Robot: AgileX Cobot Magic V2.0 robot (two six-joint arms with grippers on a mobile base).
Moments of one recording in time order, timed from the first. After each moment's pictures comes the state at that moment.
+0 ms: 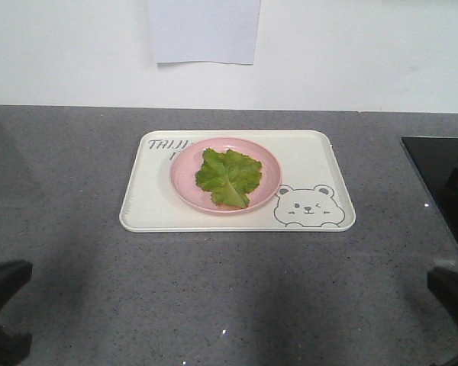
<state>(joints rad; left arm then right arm) -0.38 0.69 -0.46 0.00 0.42 0.01 0.13 0.48 -0.33 0.57 0.39 -0.74</state>
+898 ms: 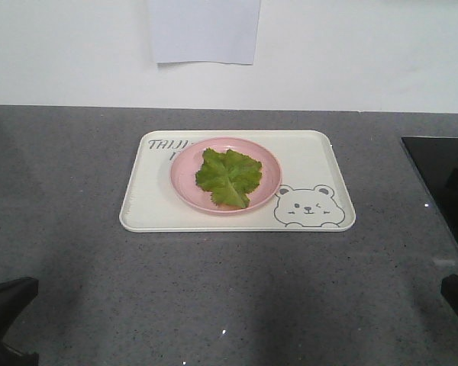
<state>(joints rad) -0.38 0.66 -0.30 -0.02 0.22 0.01 0.13 0.36 -0.24 0.57 0.29 -0.74</state>
